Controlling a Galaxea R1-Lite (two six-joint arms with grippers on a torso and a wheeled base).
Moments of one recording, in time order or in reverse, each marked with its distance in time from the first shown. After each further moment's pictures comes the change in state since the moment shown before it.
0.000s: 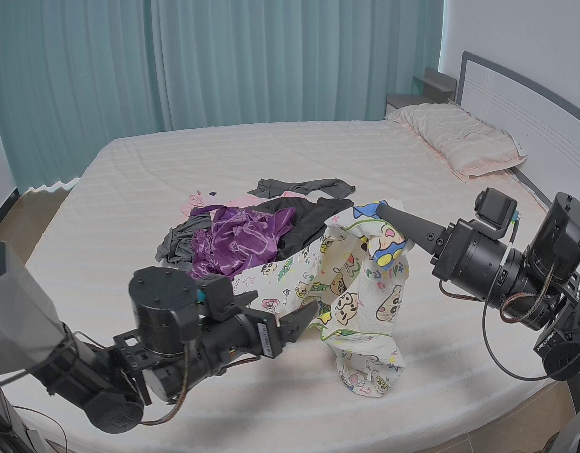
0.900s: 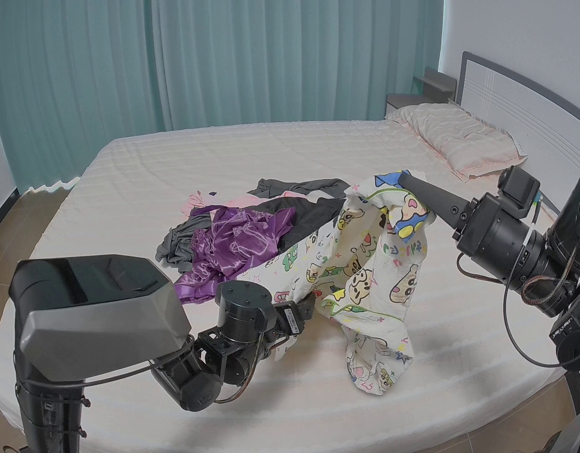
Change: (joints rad) left arm 0.040 0.411 -0.295 -0.016 0.218 -0.217; right arm -0.037 -0.061 -0.022 0.000 0.005 -0.010
